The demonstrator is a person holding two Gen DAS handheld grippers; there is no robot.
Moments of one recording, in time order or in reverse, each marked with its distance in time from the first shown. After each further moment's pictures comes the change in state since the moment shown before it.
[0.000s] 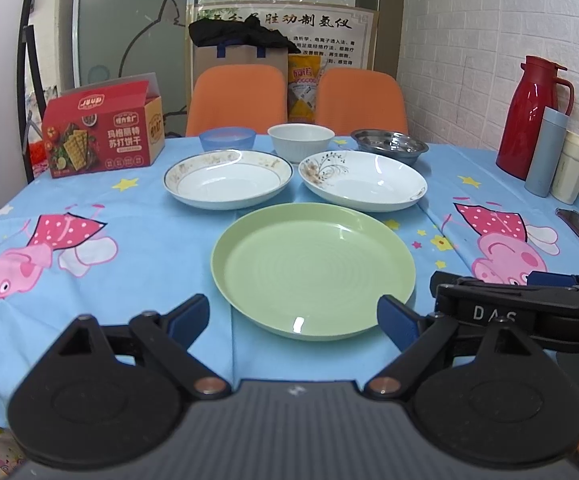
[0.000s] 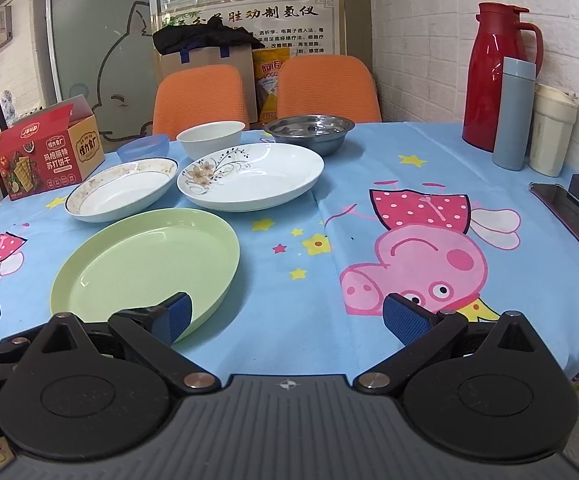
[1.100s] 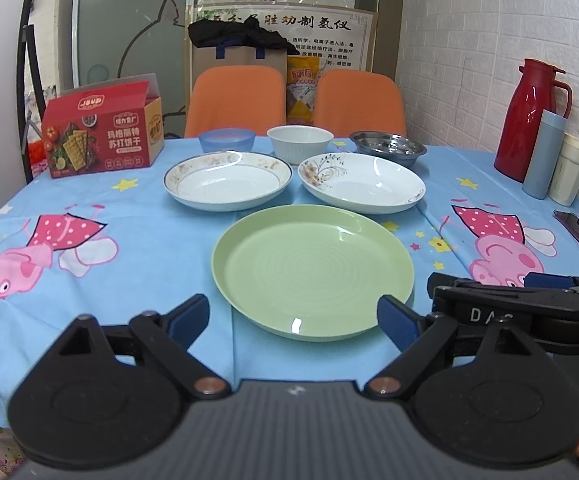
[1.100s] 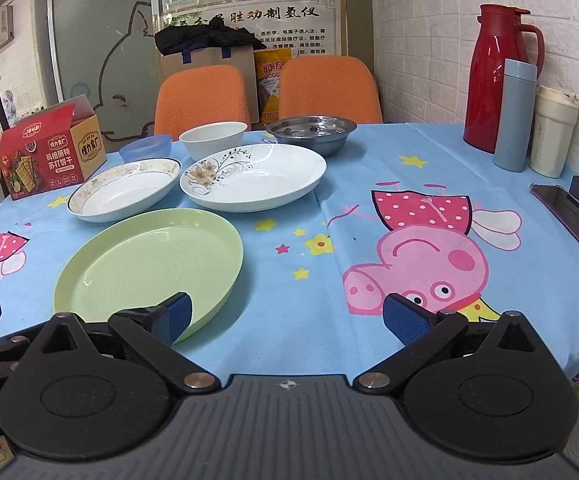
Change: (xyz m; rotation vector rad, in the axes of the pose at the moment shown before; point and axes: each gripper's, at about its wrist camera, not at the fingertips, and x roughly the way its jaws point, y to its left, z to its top) left arm -0.002 0.001 -0.001 -0.002 -0.001 -0.004; right arm -0.001 -0.001 0.001 -0.001 -0.002 0.003
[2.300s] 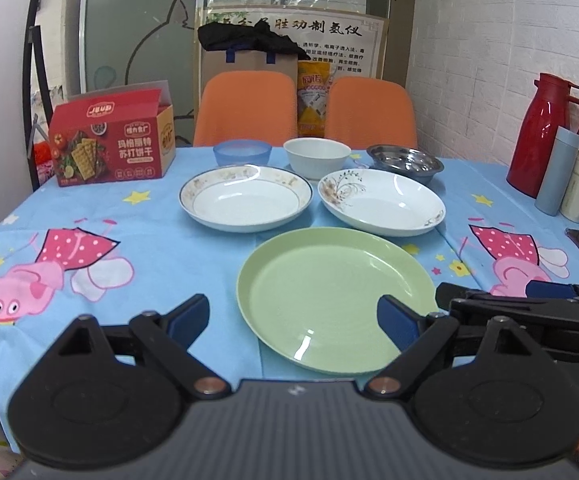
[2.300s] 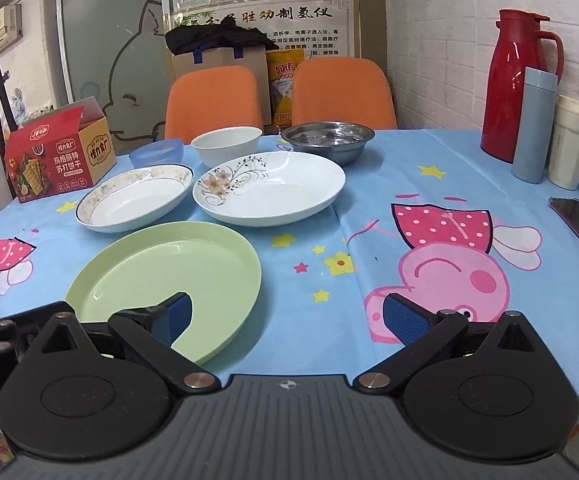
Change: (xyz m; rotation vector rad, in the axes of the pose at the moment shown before) left arm 0.008 0.024 0.026 -0.022 -0.009 0.012; right arm 0.016 0.008 0.018 -0.012 0.005 0.055
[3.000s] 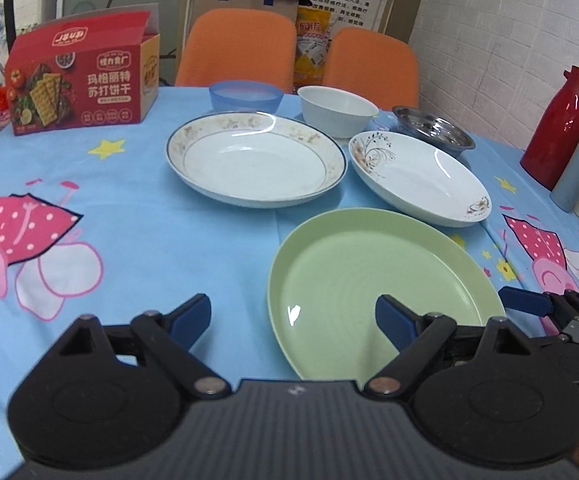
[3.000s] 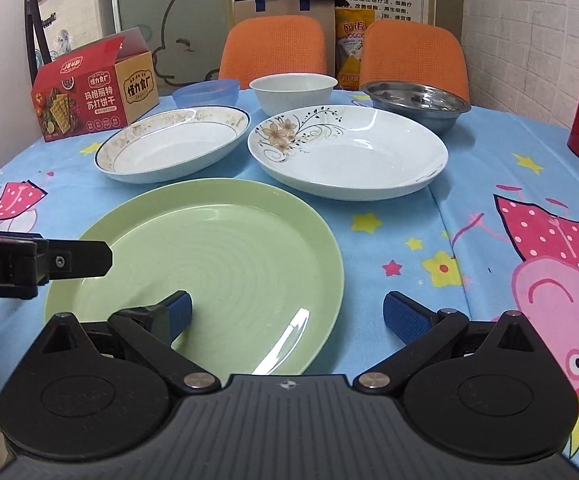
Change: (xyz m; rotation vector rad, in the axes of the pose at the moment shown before) left arm 0.092 0.052 0.018 -0.054 0.172 -0.119; right arm 0.071 0.027 -0.003 -0.142 0.106 0.126
